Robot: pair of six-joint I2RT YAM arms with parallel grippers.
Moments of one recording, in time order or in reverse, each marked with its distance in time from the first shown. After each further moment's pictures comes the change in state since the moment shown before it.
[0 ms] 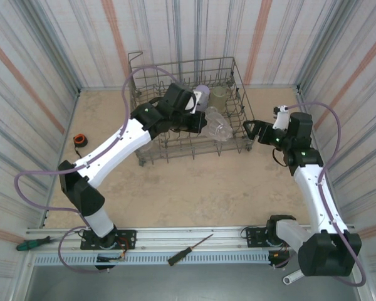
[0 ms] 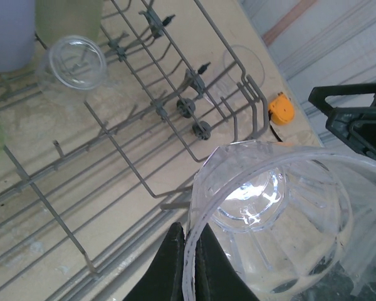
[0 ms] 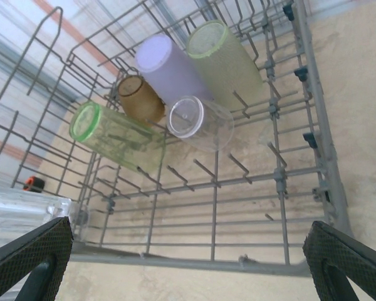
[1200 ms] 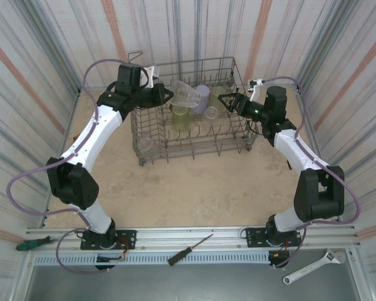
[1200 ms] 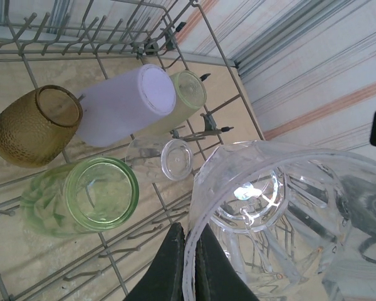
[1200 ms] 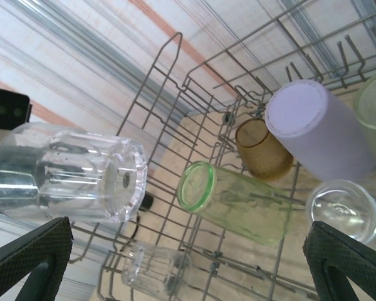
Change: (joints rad) left arm 0.417 -0.006 -0.108 0.248 0.324 -0.044; right arm 0.146 0.472 0.208 0.537 -0.237 0.308
